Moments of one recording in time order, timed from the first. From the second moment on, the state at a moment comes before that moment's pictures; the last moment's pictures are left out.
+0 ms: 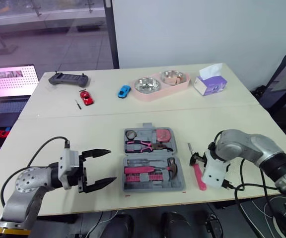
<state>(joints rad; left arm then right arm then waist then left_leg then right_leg) 0.08 0.66 0.11 -0.20 -0.53 -0.03 -1.22 -0.73 -0.94 0.65 0.37 -0.63 -0.86 1.23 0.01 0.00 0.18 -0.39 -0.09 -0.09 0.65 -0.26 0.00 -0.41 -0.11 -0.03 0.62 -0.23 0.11</state>
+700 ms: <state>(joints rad) 0.05 0.65 0.09 -0.16 -0.51 -0.03 -1.22 -0.70 -0.92 0.63 0.37 -0.70 -0.83 1.19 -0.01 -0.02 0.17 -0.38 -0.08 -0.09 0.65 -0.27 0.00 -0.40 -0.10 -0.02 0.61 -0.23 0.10</state>
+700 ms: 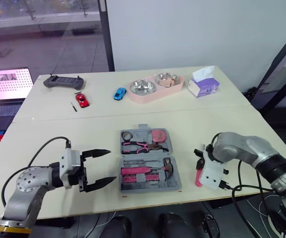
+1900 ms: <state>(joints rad) 0.04 0.63 0.05 -0.13 -0.47 -0.05 -1.24 -0.56 -0.43 -0.26 0.02 0.22 1.61 0.40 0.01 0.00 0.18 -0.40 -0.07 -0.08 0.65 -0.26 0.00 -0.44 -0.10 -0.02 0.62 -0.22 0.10</state>
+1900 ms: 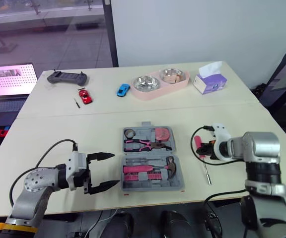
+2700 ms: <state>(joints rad) -0.01 0.65 0.06 -0.09 -0.49 -0.03 -1.28 0.14 -0.35 -0.07 -0.61 0.16 0.74 0.23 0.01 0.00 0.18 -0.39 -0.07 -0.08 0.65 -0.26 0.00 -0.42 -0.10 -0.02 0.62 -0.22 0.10</state>
